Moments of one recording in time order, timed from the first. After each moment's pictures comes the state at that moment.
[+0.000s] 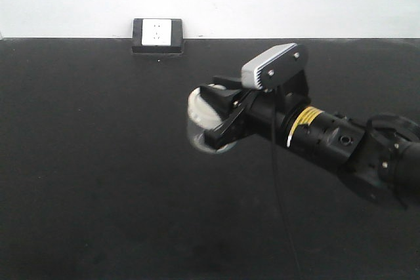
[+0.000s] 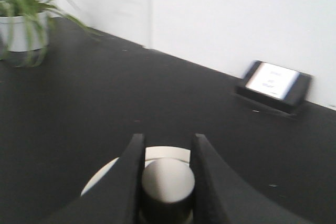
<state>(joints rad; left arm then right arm) -0.03 0.26 -0.13 0.09 -0.04 0.04 0.47 1.52 -0.82 -0.55 -0.57 0.43</state>
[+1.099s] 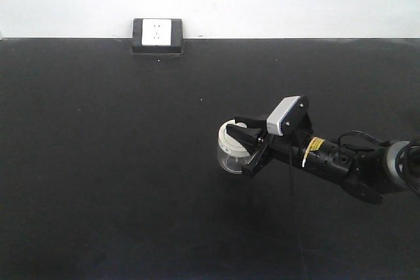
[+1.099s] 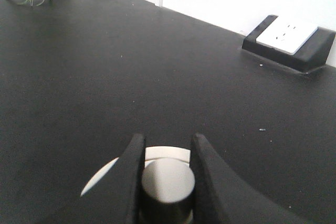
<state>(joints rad) -0.03 0.26 -0.13 0.09 -0.04 0.04 0.17 2.02 -0.85 -0.88 -1.09 0.30</state>
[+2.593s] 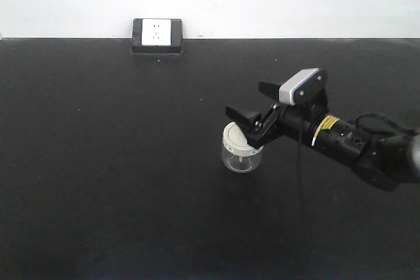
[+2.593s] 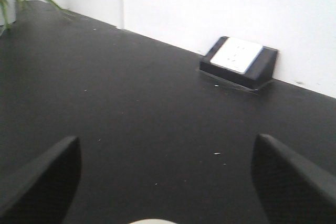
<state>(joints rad) -0.03 0.26 -0.13 0.09 -0.04 0.04 0.17 1.84 -0.85 -0.79 -0.93 0.43</state>
